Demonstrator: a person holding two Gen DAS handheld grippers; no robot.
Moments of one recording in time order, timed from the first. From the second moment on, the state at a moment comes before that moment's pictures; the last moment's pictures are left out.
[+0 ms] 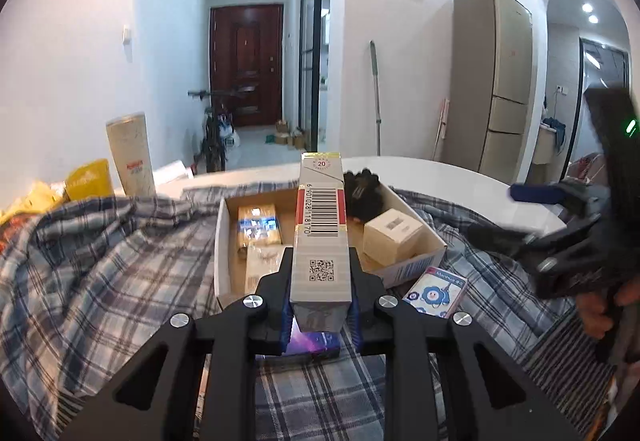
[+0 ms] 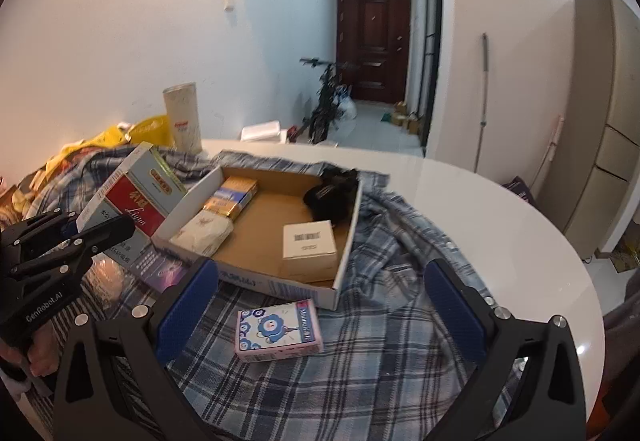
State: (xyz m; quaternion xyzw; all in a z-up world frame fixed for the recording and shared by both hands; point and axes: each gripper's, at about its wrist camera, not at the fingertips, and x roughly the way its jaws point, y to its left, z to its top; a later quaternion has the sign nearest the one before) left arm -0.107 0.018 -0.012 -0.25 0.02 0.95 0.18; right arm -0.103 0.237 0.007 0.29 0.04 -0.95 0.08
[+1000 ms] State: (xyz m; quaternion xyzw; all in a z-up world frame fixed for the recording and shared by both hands) left arm -0.109 0.003 -0.014 -0.25 -0.01 0.96 0.14; right arm -0.136 0.201 -0.074 0.41 0.12 -0.89 0.13
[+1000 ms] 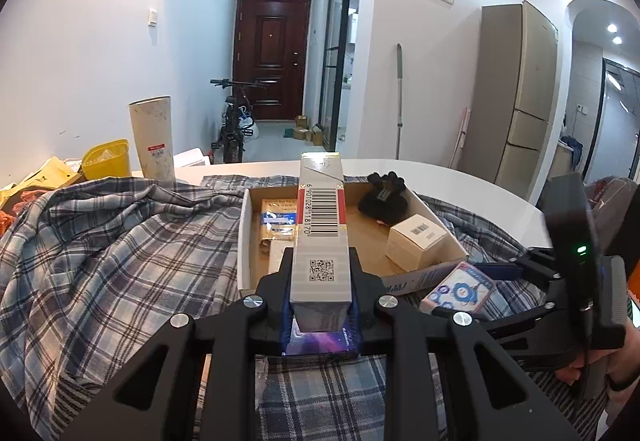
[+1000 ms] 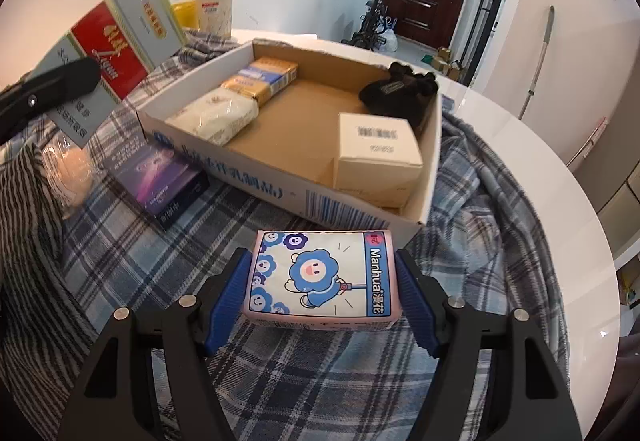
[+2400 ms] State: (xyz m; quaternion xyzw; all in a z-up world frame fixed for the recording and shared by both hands) left arm -0.221 -0.016 -0.061 -0.39 -0.04 0.92 0.07; right arm -0.198 0.195 0.009 0.32 0.04 -0.94 0.10
